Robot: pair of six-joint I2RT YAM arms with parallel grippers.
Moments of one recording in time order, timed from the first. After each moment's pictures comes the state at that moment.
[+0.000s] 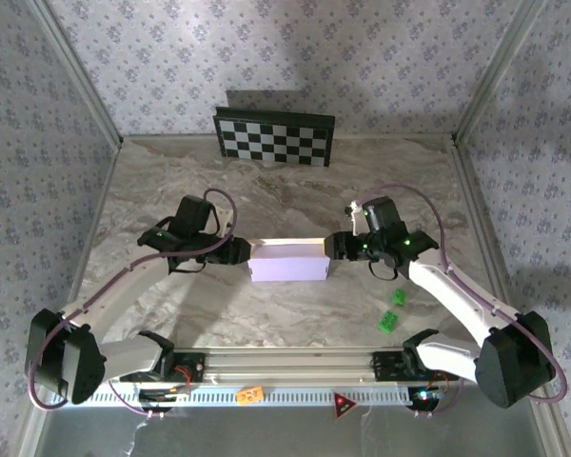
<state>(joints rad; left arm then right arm) -0.47 1.18 0.85 -0.60 0.45 -0.37 0.46 1.15 0.80 -0.50 -0.33 0.38</state>
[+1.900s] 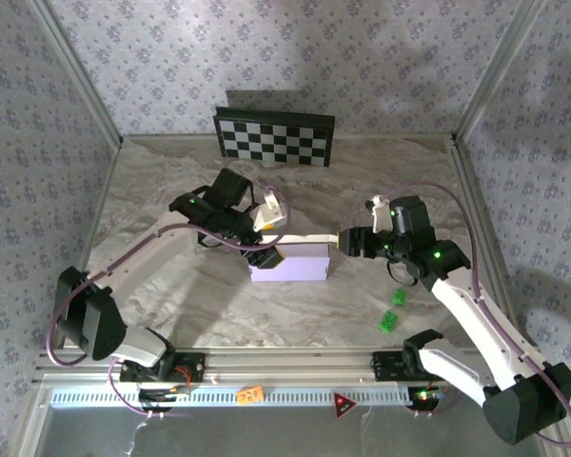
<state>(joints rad) -0.64 1.46 1.24 -0.77 0.53 0.47 0.39 0.94 0.86 -0.63 -0.33 0.32</state>
